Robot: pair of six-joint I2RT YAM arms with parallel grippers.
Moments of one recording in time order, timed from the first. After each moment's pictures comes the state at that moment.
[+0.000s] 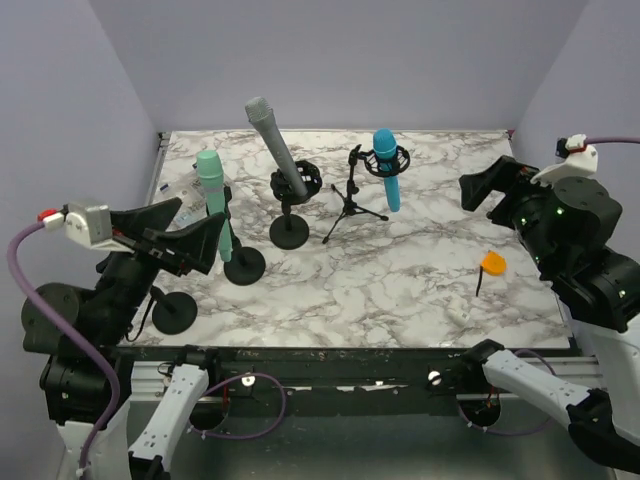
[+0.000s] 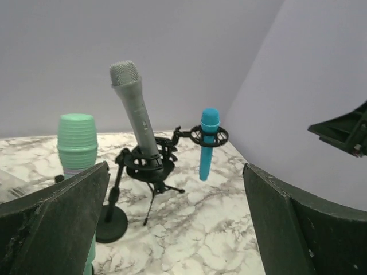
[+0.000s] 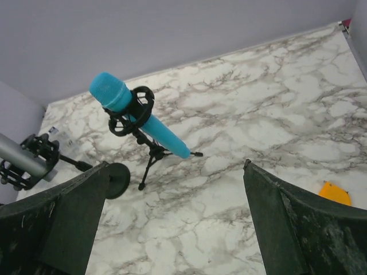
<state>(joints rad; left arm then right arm) -0.13 0.53 1.39 -0.58 0.28 -0.43 0.52 0.89 1.54 -0.84 0.45 0.43</state>
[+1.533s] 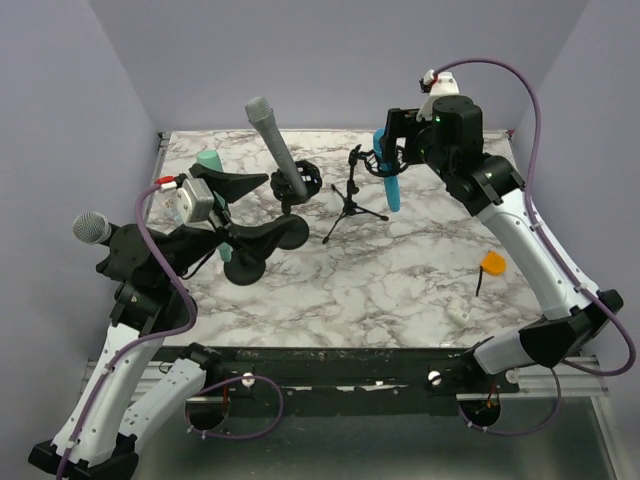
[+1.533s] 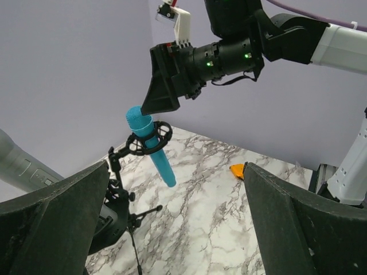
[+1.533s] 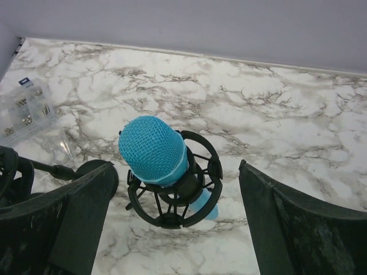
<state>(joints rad) -0.41 0.70 1.01 0.08 0.59 -0.21 0.52 1.44 1.68 -0.56 0.24 0.18</state>
